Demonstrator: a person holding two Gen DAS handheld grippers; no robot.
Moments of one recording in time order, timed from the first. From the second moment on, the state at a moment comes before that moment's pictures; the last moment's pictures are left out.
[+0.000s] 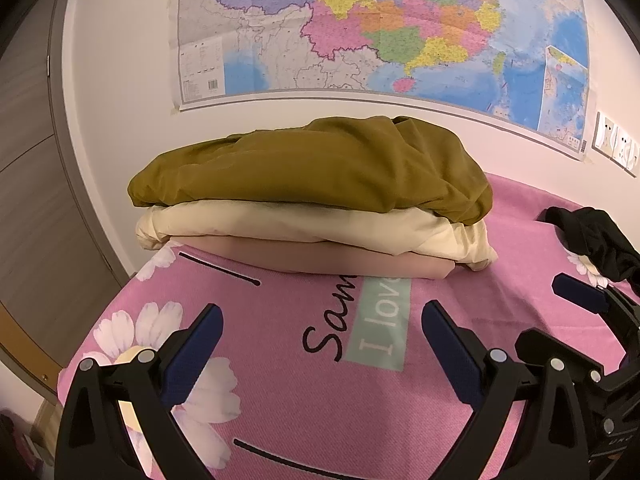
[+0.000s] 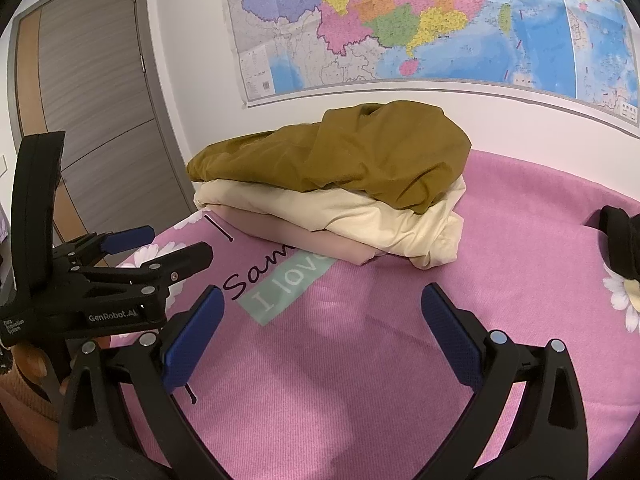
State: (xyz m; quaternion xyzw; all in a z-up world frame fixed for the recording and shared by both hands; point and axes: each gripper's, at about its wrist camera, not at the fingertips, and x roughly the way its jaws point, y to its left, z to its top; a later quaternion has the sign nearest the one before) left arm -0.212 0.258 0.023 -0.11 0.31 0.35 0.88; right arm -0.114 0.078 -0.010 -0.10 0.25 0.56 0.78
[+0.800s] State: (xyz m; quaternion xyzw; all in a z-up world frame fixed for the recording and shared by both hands) left arm -0.211 0.257 0.022 -0.11 0.31 0.35 0.88; right arm -0.114 0.079 -0.007 -0.10 0.25 0.56 0.78
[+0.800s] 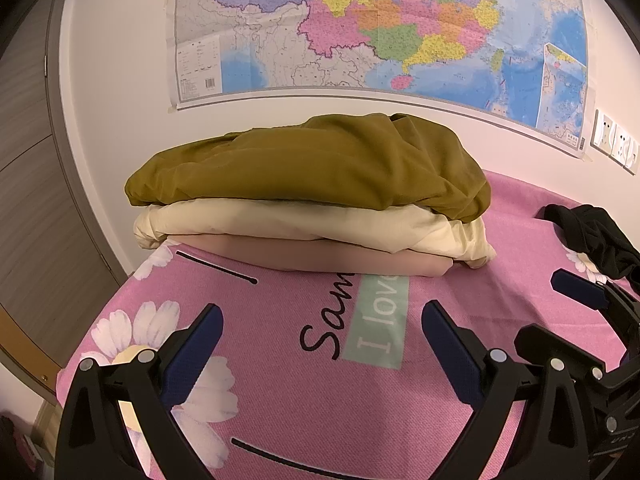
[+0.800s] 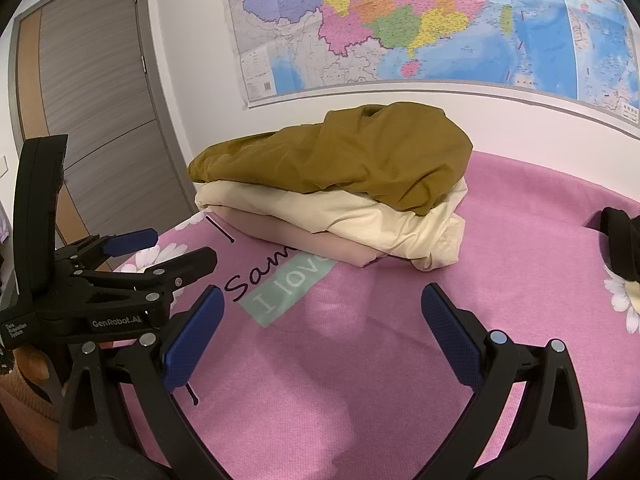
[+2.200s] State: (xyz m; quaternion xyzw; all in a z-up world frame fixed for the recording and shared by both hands) left arm -0.209 0.257 0.017 -0.10 0.31 0.34 0.88; right arm -0.114 0.078 -0.009 -0.09 0.25 0.56 0.78
